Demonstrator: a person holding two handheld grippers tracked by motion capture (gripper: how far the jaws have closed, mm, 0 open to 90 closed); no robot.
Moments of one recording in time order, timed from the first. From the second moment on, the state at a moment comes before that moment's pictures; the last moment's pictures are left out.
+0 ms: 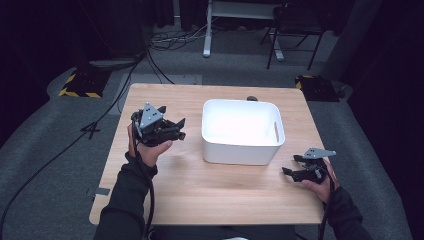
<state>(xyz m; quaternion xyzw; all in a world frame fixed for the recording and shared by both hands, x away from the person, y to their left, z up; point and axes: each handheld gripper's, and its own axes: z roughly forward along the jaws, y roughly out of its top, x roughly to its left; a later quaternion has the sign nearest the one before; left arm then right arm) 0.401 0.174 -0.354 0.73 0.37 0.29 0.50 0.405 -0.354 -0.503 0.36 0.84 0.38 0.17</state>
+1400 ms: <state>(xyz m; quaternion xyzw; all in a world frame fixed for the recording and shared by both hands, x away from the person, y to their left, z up) 0.421 0.139 -0.281 0.74 0.30 0.29 0.53 0.405 -0.354 -0.503 0.36 0.84 0.38 0.17</state>
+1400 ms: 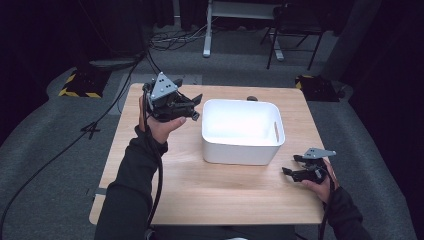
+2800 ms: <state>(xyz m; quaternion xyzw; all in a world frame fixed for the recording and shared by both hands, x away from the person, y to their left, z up) 0.436 0.060 -0.310 0.79 0.24 0.21 0.53 0.405 -0.354 -0.503 0.35 0.84 0.38 0.16</state>
